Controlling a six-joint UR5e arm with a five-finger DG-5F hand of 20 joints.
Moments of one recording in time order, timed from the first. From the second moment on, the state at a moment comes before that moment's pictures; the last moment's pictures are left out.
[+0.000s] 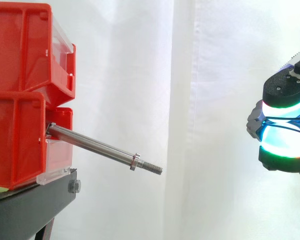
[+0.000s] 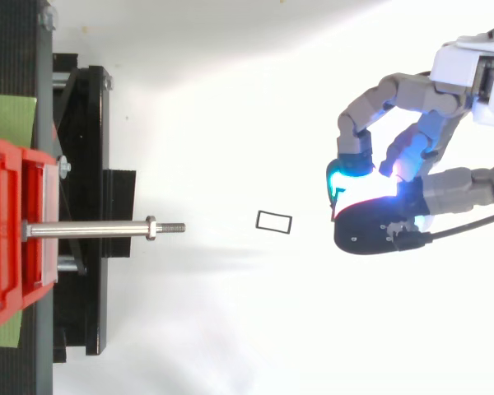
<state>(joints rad) 0.13 -2.14 -1.02 -3.67 -1.28 -0.34</state>
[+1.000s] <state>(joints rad) 0.13 -2.14 -1.02 -3.67 -1.28 -0.34</state>
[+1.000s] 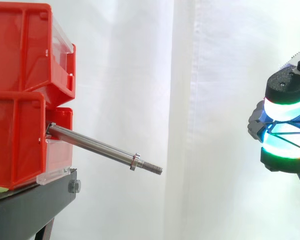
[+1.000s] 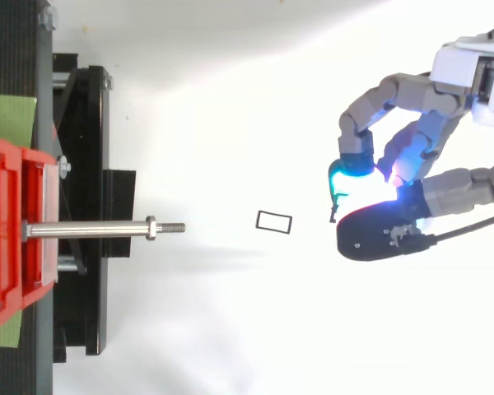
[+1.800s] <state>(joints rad) 0.13 -2.14 -1.02 -3.67 -1.28 -0.34</state>
